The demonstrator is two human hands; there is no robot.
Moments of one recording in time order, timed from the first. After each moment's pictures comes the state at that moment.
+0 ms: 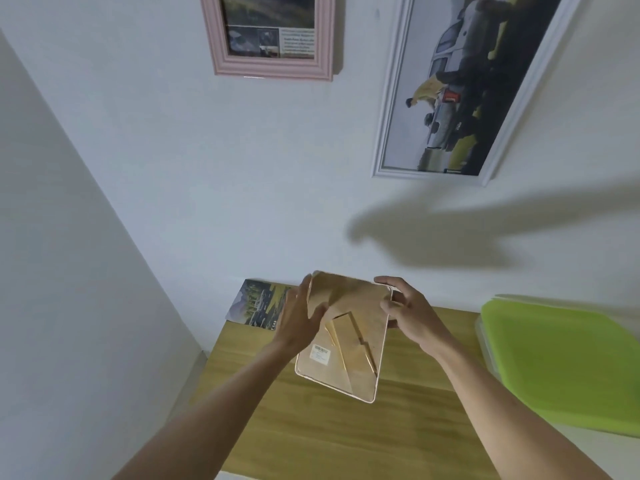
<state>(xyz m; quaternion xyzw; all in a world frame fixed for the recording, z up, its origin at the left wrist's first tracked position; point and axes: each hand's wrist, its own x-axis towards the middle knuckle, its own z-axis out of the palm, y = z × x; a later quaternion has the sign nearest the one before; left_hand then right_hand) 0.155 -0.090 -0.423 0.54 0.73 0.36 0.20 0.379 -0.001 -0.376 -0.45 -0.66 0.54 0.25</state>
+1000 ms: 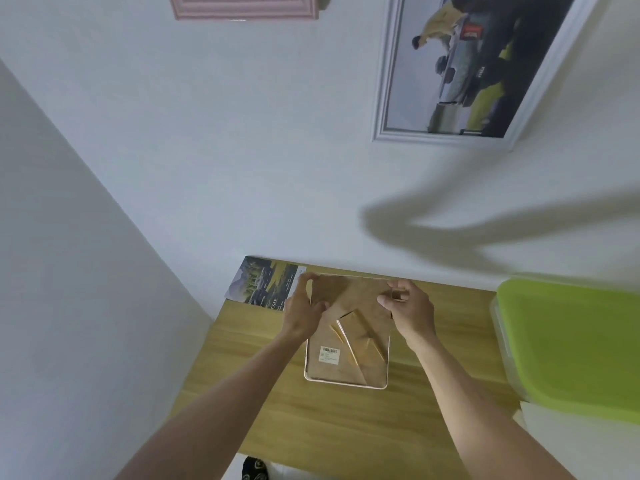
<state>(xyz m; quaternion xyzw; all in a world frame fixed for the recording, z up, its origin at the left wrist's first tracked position) 0.175 -0.071 -0.448 0.39 0.78 0.37 0.31 0.372 0.020 -0.457 -0.59 -0.59 0.46 0.31</state>
